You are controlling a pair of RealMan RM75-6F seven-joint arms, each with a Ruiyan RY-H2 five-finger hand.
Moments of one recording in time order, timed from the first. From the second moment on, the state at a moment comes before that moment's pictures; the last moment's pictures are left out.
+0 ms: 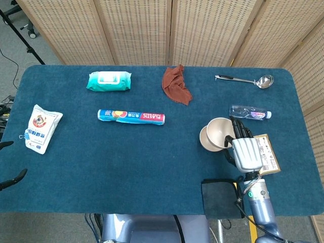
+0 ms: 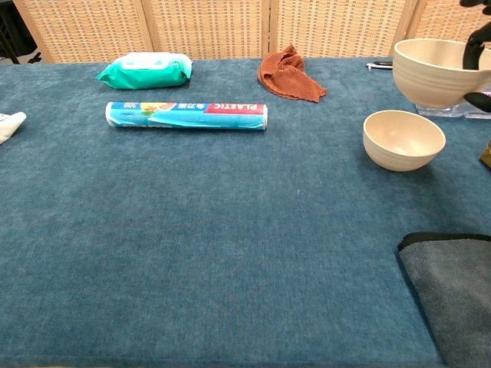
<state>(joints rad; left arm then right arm) -0.01 -1.03 -0.12 -1.88 1.41 1.58 -0.15 0.41 -1.34 0.18 -1.90 -1.20 1.40 -0.60</state>
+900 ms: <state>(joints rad) 0.00 -1.02 -0.11 -1.89 1.44 1.59 -0.15 0.28 -1.38 0.04 -1.97 -1.31 1.49 -0.60</state>
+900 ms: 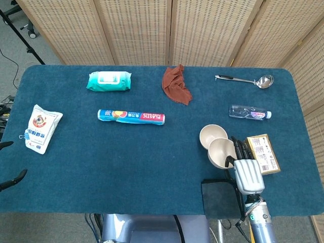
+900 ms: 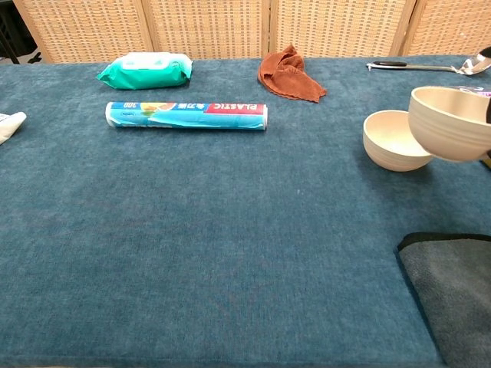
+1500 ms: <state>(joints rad) 0.01 -1.02 -0.11 -1.89 1.45 1.61 -0.16 0.26 -1.47 0.03 -1.92 -1.32 1.45 -0.59</state>
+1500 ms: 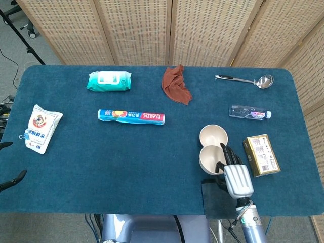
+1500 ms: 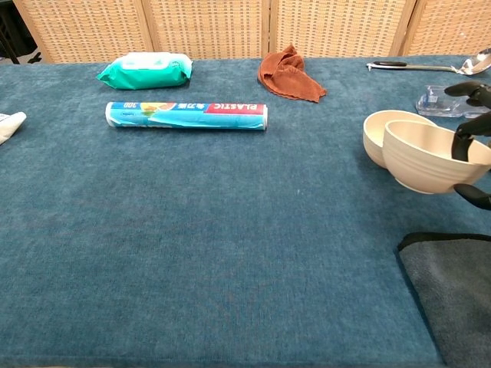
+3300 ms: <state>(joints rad) 0.02 -1.00 -0.10 -1.90 1.47 1.63 -0.17 0.25 -1.66 0.05 -1.79 -1.27 1.39 -0.55</state>
